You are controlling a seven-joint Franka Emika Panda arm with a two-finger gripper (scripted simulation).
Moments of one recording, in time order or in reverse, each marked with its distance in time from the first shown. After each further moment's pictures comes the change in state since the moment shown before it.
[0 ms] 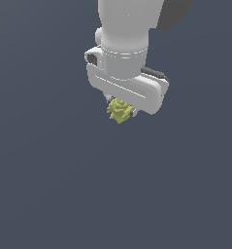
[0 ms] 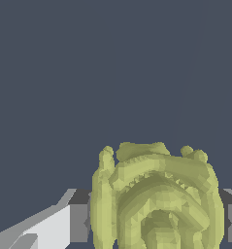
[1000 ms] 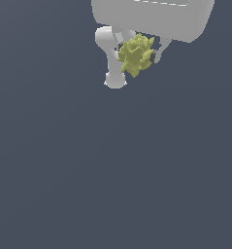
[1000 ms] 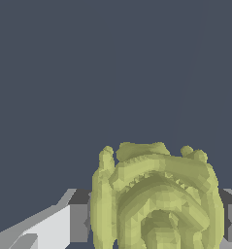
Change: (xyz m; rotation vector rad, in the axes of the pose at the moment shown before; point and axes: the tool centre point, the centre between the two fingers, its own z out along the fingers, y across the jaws) arm -0.030 -0.013 -0.139 0.000 0.000 -0.002
